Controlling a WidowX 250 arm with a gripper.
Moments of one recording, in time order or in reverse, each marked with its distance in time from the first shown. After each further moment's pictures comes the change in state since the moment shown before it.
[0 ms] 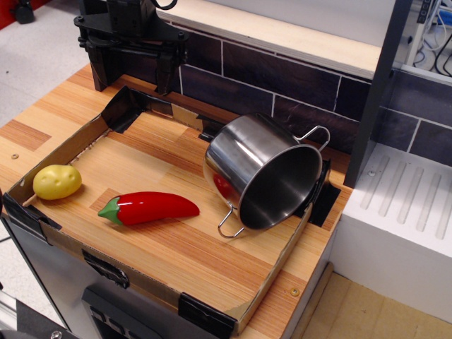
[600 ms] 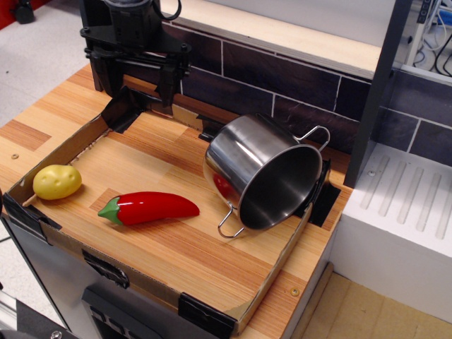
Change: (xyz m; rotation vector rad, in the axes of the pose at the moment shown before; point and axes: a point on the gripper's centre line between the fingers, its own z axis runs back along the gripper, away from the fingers) arm -0.010 -0.009 -0.006 -0.054 0.056 -0.094
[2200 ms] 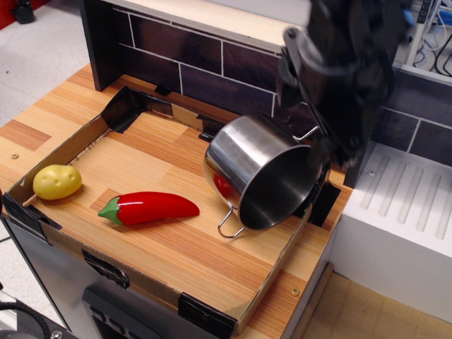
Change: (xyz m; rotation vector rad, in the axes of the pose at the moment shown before) arm -0.057 -0.169 0.048 0.121 -0.304 -0.922
